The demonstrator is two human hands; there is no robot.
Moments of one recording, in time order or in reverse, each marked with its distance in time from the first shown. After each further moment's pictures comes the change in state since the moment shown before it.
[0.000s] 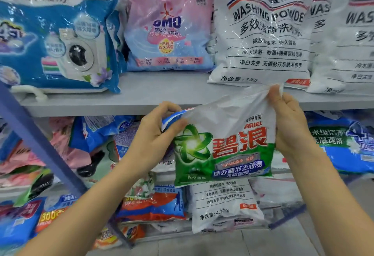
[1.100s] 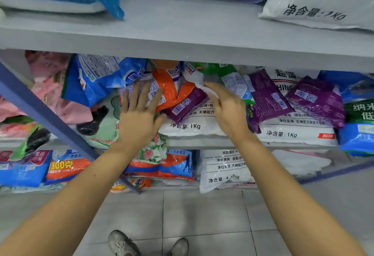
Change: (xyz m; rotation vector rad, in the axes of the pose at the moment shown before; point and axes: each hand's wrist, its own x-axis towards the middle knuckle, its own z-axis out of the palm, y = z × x) left_hand -0.031 -0.207 -0.037 1.324 -0.058 -0.064; right_hand 0.042 0.204 0.055 -1.070 -0.183 -0.589
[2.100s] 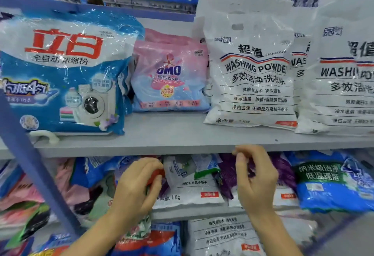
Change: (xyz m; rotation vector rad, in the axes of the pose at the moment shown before) left_hand 0.002 0.052 -0.157 -0.684 0.443 0.276; right_hand -0.006 -0.059 -0.162 0.180 0.543 -0.072
